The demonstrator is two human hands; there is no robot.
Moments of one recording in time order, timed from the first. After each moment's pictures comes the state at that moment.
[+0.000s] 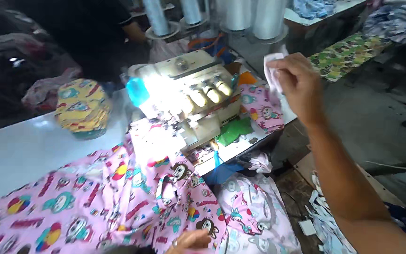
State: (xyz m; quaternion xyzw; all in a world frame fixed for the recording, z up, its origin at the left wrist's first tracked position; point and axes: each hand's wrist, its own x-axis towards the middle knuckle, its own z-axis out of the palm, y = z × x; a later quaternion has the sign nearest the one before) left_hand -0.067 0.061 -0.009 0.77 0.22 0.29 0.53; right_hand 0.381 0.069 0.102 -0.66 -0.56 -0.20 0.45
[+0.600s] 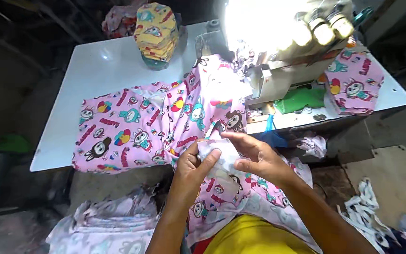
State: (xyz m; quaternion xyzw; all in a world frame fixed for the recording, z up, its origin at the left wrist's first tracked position) left_hand -0.061 0.102 0.039 0.55 0.38 0.39 0.63; right_hand 0.136 0.061 0.004 -0.39 -0.53 0.53 0.53
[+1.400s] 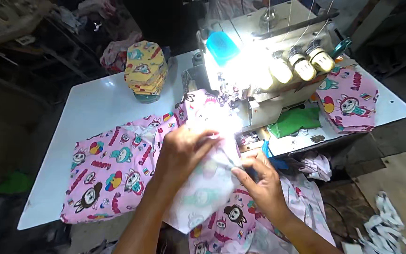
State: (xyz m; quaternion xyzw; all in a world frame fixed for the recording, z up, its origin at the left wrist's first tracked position) left_hand -0.007 0.227 0.078 0.91 0.21 0.34 0.08; right_hand 0.130 0.084 -0.015 -0.55 -0.47 0.21 0.66
